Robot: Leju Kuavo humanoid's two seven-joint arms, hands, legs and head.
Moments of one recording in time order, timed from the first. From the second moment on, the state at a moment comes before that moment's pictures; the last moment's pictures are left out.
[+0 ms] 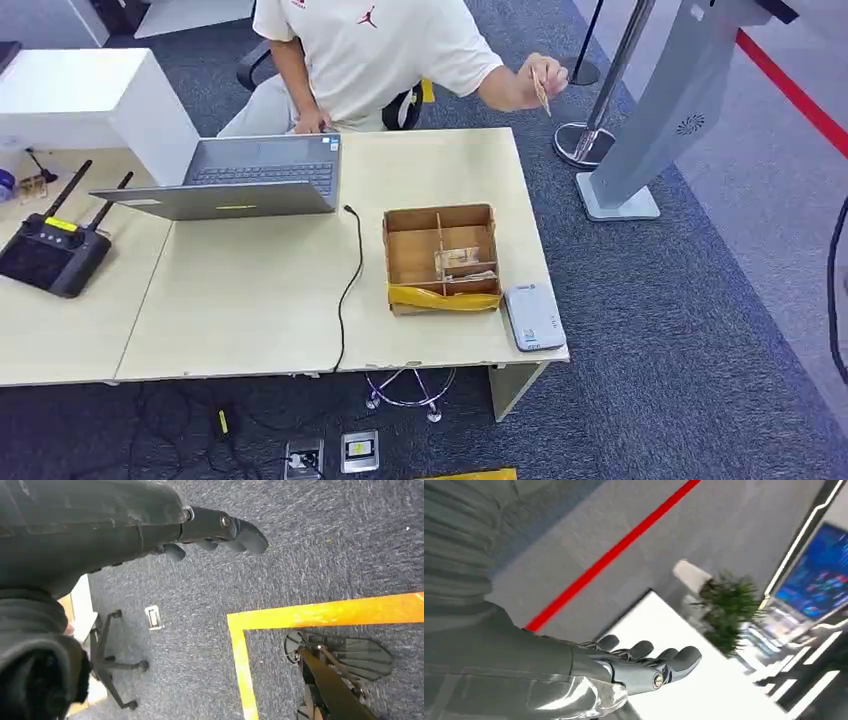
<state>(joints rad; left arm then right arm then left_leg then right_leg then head) -0.17 -0.04 1.46 -0.11 -1.56 -0.18 -0.22 -1.42 -0.47 -0.90 -0.03 1.58 -0.63 -0.10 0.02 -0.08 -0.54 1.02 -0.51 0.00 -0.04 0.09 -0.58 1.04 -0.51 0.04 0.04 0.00</state>
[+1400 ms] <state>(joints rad) -0.17 -0.04 1.39 -0.12 -1.56 -0.20 -0.21 -1.18 -0.36 1.20 -1.12 0.90 -0.21 0.46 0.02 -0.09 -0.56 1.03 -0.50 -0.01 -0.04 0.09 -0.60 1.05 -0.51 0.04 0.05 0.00</state>
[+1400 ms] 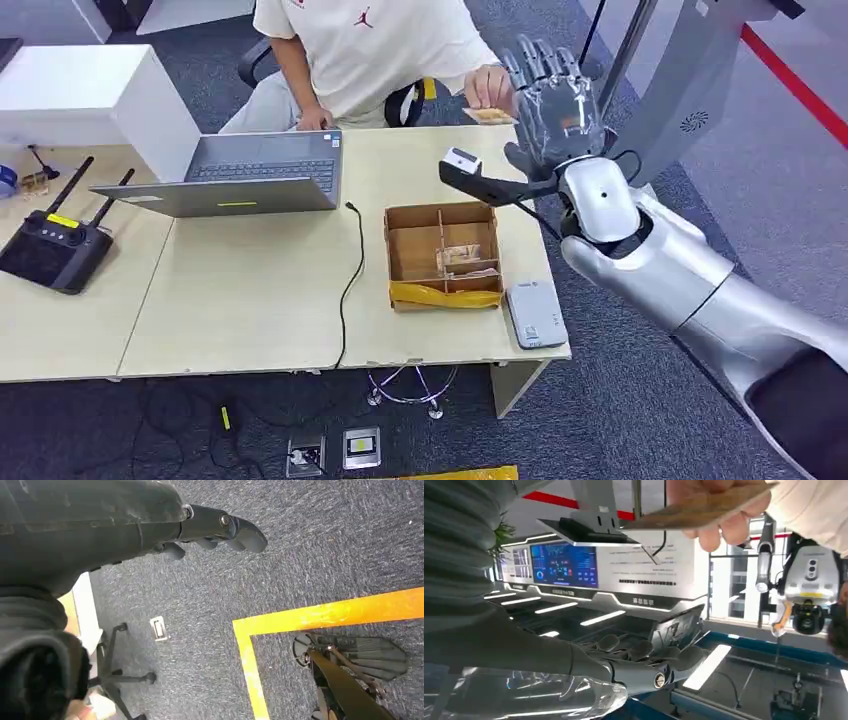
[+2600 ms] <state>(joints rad) -0.16 -0.04 1.39 -0.12 -1.55 -0.20 -0.21 -1.18 -0.31 1.31 -1.07 0.83 -0.23 0.44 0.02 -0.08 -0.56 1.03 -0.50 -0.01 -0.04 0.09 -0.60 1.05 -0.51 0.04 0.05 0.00</state>
